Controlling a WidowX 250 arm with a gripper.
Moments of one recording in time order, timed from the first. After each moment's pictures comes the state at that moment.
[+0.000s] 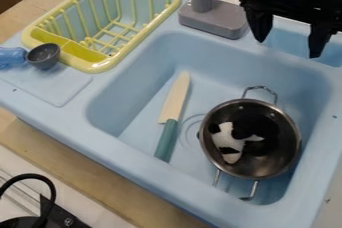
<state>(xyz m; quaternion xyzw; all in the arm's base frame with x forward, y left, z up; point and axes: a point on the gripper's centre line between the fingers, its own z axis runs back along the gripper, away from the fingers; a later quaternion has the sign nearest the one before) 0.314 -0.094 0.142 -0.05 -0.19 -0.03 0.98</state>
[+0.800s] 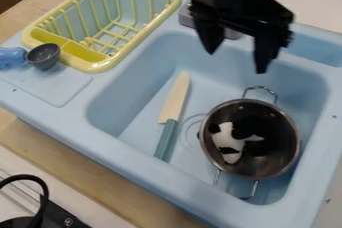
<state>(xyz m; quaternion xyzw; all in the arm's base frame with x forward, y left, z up) 0.264 -0.054 0.148 -0.04 -0.16 -0.05 0.99</state>
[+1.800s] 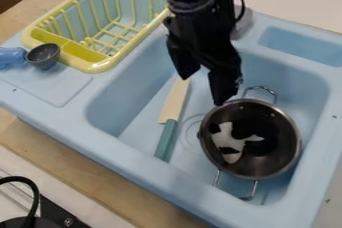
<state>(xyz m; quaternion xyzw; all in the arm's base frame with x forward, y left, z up) 0.256 -0.035 0.100 -0.03 -0.11 -0.16 0.98</state>
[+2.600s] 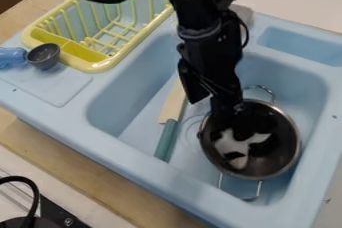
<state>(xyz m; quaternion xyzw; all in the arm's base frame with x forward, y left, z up) 0.250 -0.049 0.070 -0.06 -0.07 -0.24 0.97</state>
